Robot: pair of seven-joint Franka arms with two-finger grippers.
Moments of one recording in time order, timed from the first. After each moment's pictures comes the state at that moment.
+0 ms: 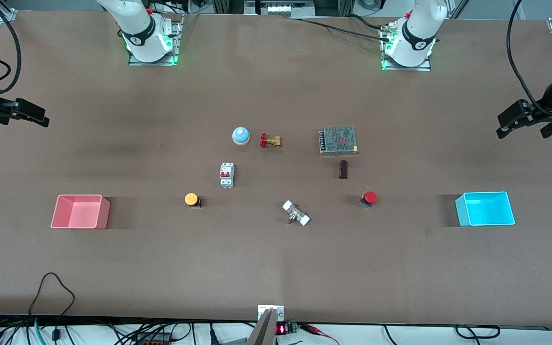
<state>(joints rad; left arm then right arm) 0.01 -0.02 0.00 -1.65 0.01 1.74 -0.02 0.05 0.04 -0.12 -1.64 -0.01 1.59 -0.02</state>
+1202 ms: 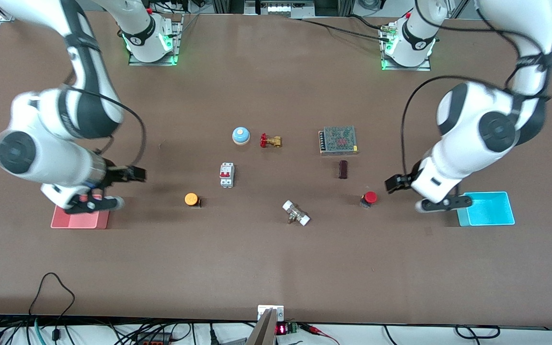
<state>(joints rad) -0.10 0.39 -0.16 -1.70 -0.03 2.14 -0.38 0.29 0.49 -0.11 -1.49 0.09 1.85 0.05</state>
